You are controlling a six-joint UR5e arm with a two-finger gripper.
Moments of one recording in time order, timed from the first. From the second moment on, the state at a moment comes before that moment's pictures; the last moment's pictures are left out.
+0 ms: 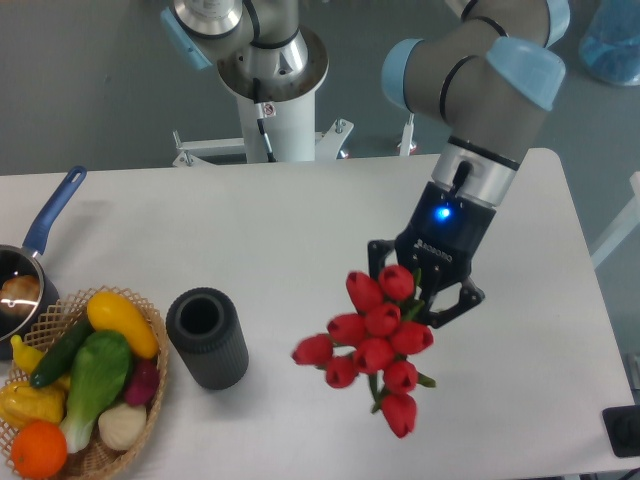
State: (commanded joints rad) arm 2.69 -1.91 -1.48 -0.85 0.41 1.06
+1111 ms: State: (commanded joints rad) arm 2.58 -1.81 -1.69 -0.85 0.01 1.06
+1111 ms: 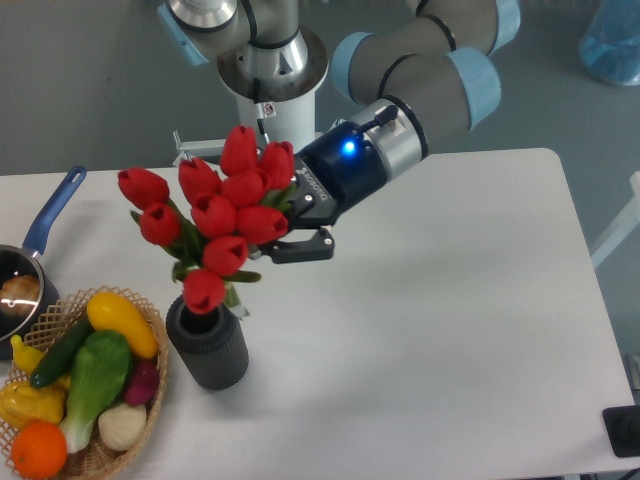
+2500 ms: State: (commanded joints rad) arm 2.54 -1.87 -1.73 -0.83 0.01 1.13
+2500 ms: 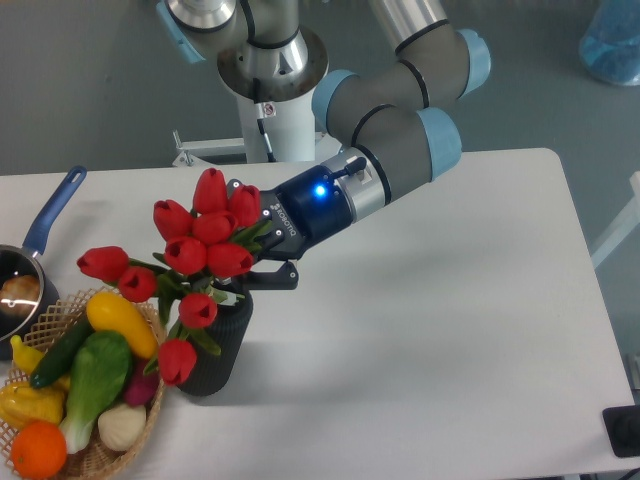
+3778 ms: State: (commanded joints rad) arm 2.52 -1.90 -1.63 -0.83 0.01 1.10
